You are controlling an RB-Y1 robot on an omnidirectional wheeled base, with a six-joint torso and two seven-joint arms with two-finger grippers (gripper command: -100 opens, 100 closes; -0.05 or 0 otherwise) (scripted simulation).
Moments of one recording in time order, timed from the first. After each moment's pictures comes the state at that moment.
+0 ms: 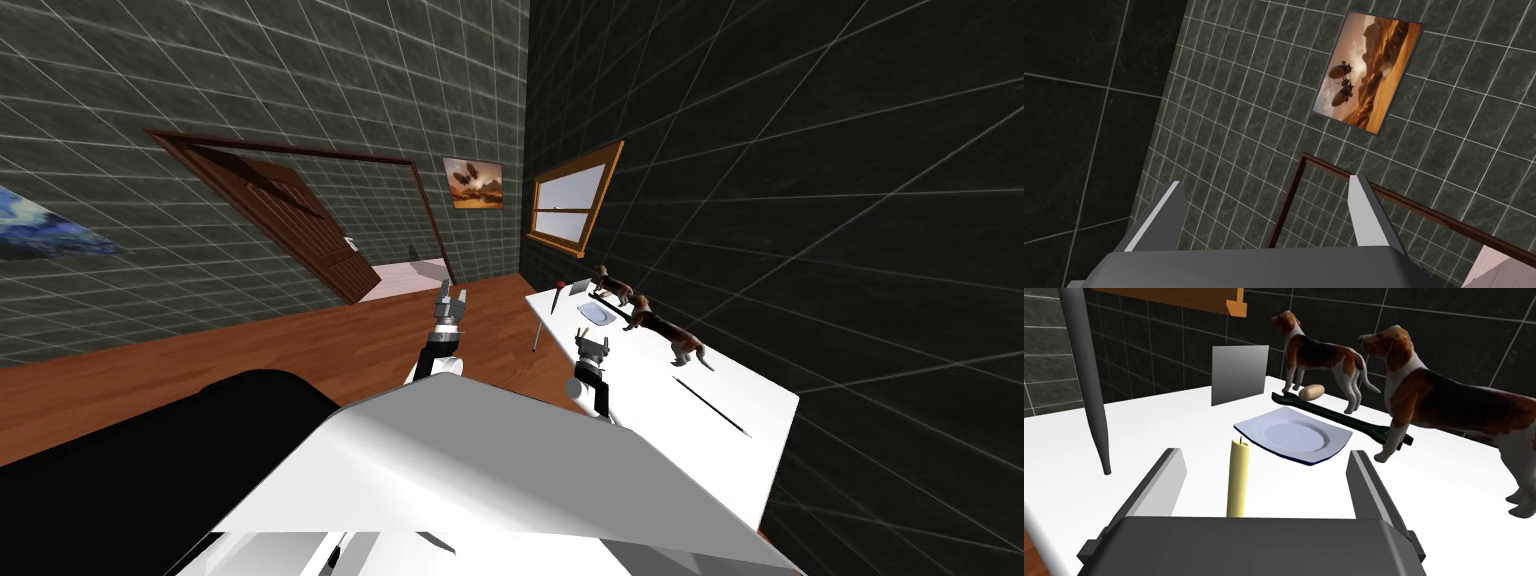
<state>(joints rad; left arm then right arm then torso) 0.52 -0.03 -0.02 -2.21 0.08 -0.42 0.09 0.06 -0.14 0.22 -1.22 -0.87 -0.75 -0.78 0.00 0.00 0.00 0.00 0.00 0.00</state>
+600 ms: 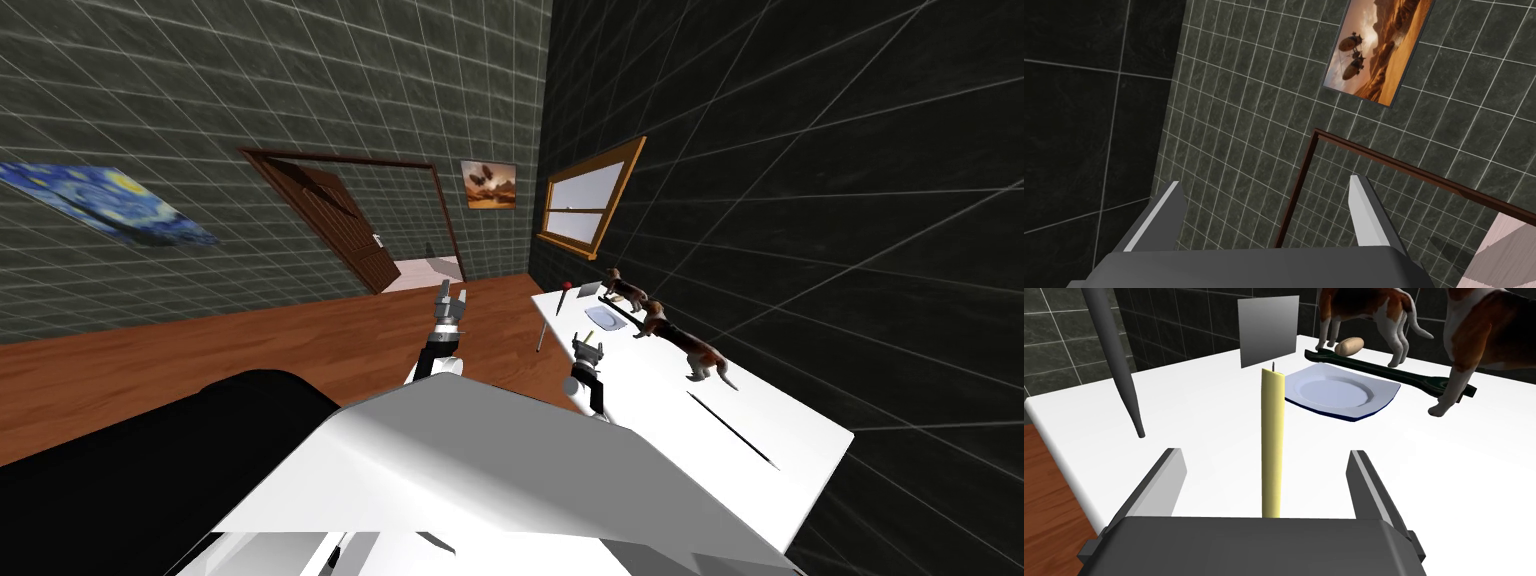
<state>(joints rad) 0.52 -0.03 -0.02 -2.21 0.08 -0.42 0.09 -0.02 -0.14 0.26 -1.04 -0.99 -0.76 -0.87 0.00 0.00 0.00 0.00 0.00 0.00</state>
